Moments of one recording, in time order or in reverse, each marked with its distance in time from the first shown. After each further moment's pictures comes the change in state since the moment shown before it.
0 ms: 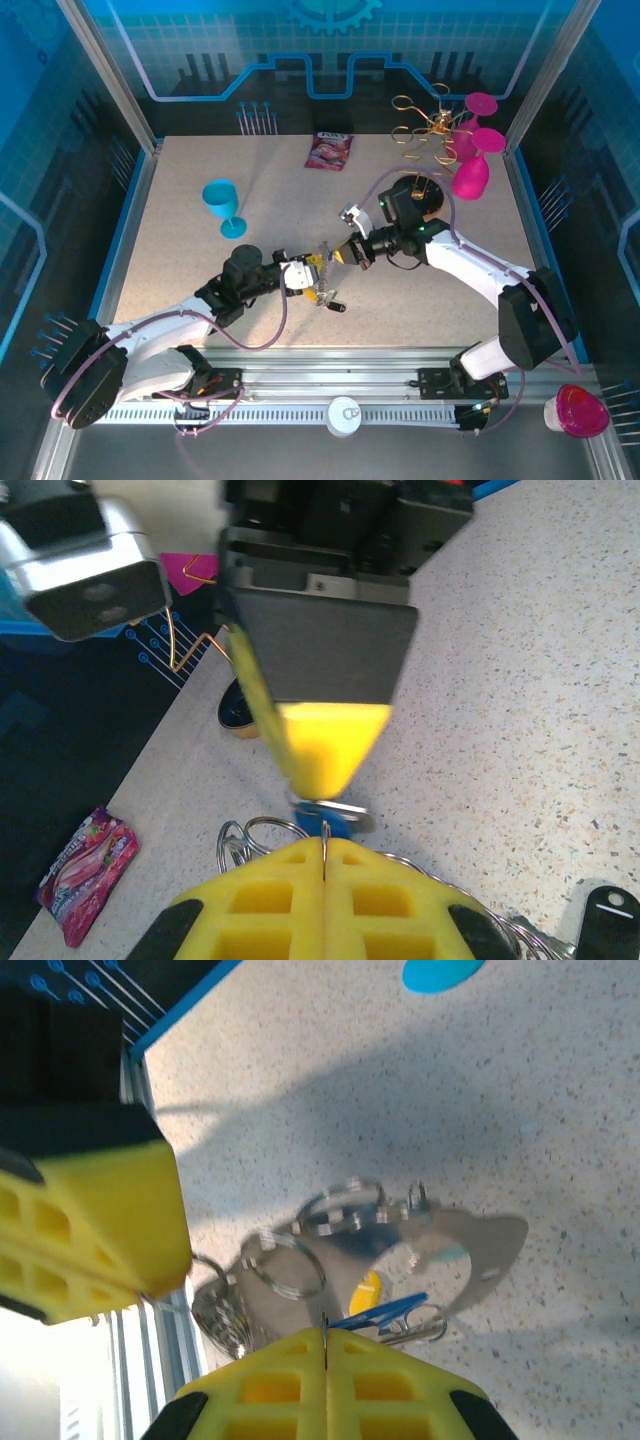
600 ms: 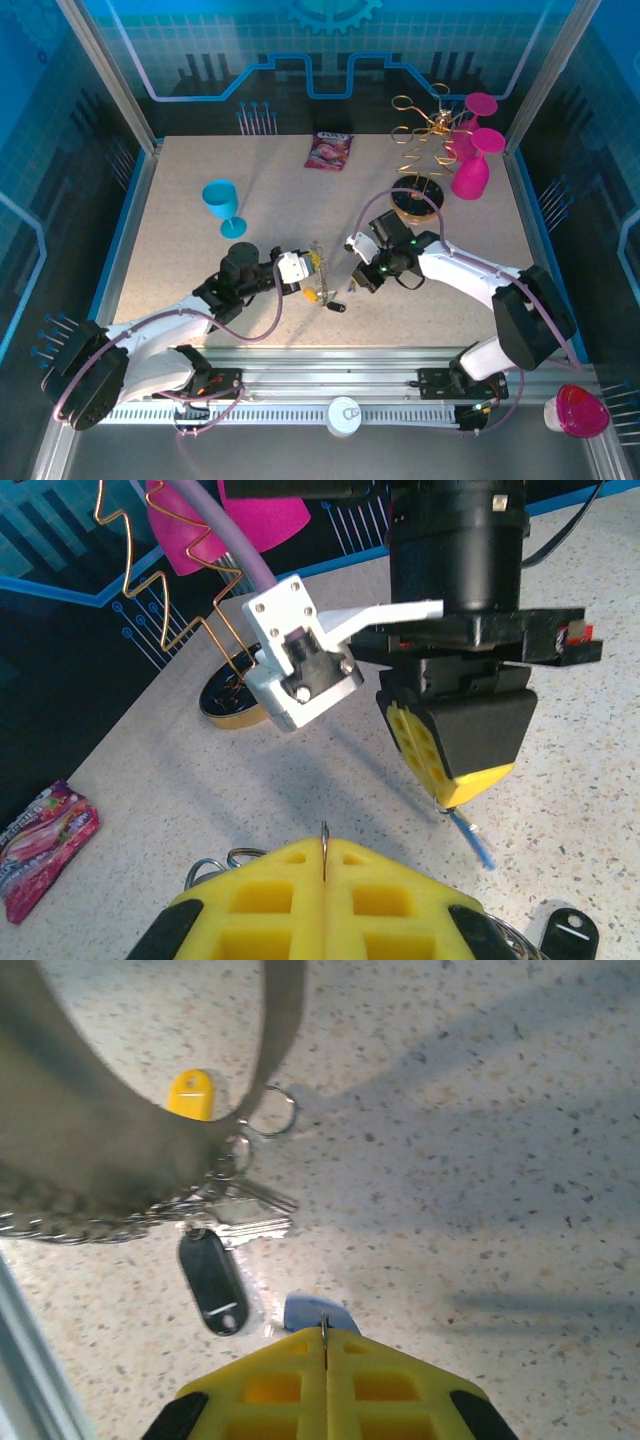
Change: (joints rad) left arm 0.042 0.000 0.000 -0.003 0.056 -0.144; right arm 0.069 0.027 -0.082 -0.163 0.393 -0.060
